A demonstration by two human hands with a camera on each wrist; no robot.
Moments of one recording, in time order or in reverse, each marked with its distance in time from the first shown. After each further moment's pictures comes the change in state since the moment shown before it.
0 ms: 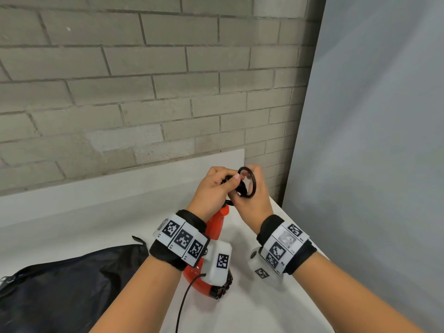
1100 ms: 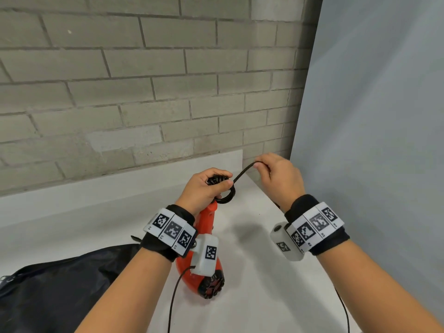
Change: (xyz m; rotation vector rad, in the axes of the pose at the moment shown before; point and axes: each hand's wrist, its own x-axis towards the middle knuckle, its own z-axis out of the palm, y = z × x) left_hand -0.001 -0.003 -0.017 -0.076 -0.004 -0.069; right_hand 0.033 -0.010 -0.063 -0.634 -0.071 -0.092
